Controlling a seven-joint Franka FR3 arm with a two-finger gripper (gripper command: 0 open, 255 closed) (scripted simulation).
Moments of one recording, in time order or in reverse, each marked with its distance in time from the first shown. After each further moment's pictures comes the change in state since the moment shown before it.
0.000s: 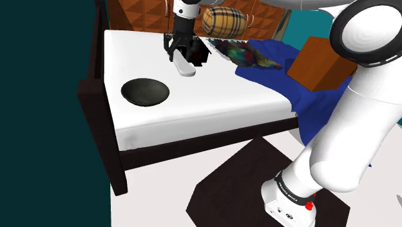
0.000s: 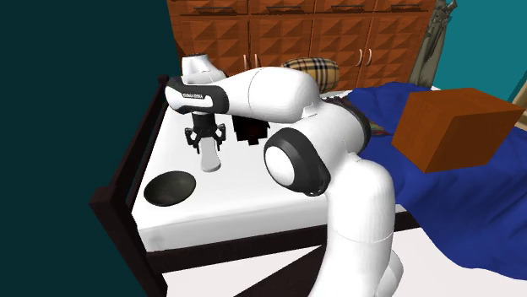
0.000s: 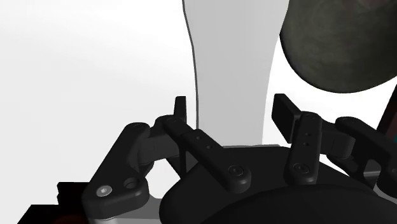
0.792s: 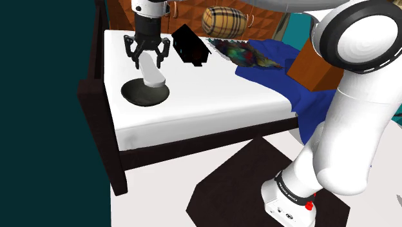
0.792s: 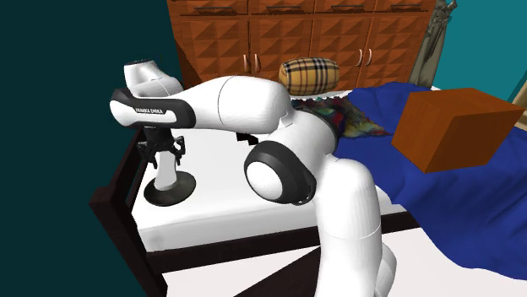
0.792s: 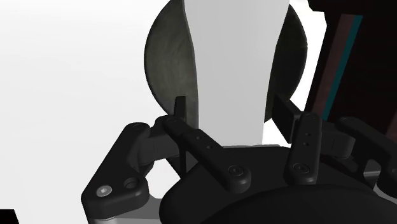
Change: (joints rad) arm 0.165 0.096 0.091 0.144 -0.033 -0.046 0.256
